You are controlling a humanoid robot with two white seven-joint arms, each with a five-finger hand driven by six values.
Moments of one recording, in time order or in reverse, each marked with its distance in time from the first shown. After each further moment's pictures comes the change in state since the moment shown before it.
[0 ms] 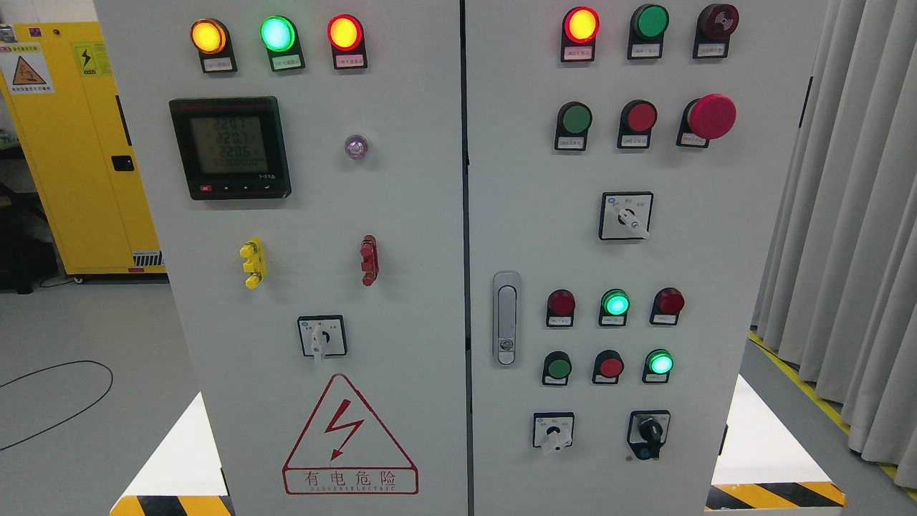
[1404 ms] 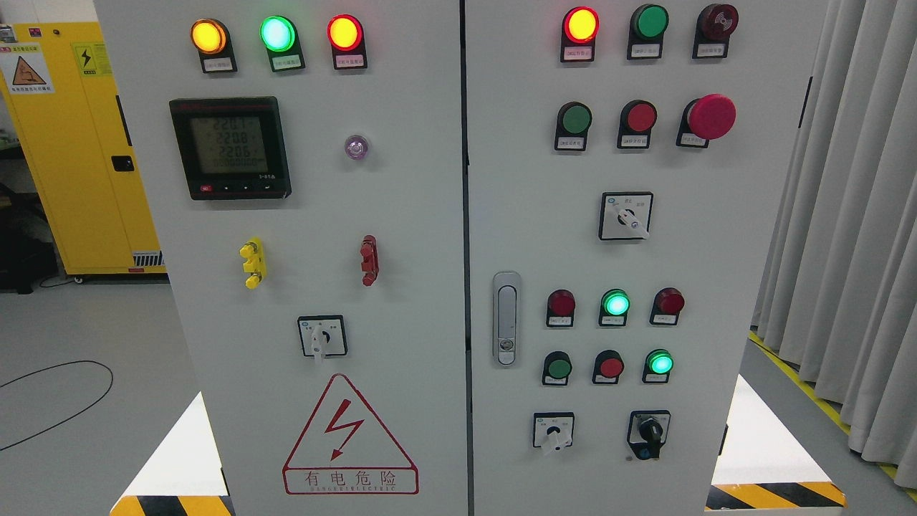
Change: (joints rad) left arm 0.143 0.023 0.023 -0.444 0.050 -0.016 0.047; right arm 0.000 0.000 0.000 0.000 0.000 0.000 0.000
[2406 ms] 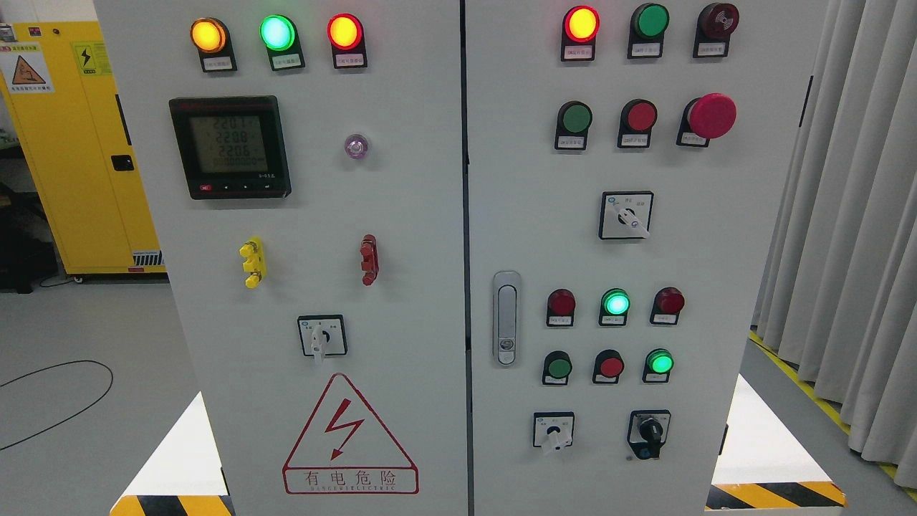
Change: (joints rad) left arm 0.189 0.064 0.034 -0.891 -0.010 -0.157 0.187; right arm 0.000 0.000 0.000 0.000 -0.001 0.000 0.000
